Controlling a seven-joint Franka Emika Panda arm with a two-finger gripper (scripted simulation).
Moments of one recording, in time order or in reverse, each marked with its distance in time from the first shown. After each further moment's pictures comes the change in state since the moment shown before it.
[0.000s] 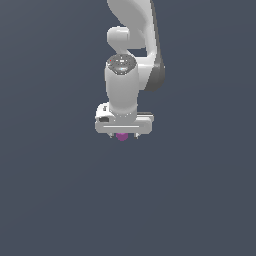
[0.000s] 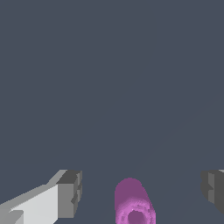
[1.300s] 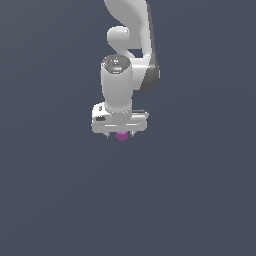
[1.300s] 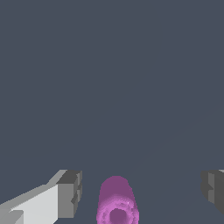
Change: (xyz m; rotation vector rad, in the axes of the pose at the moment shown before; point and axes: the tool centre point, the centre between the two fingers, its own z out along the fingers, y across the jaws) arm -0.011 0.017 0.006 -0.013 0.013 -0.094
